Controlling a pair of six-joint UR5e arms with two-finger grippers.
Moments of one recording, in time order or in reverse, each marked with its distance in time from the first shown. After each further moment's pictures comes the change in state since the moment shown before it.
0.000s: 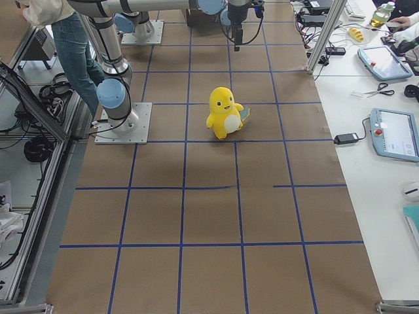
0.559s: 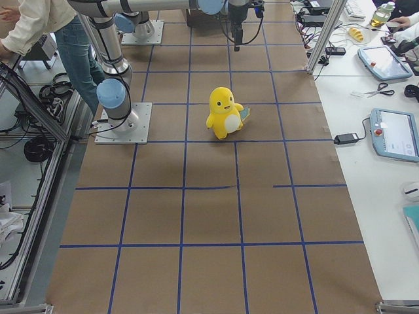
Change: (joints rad) left arm 0.005 0.018 0.056 0.022 -0.104 0.082; right arm 0.000 0.000 0.000 0.000 0.000 0.000
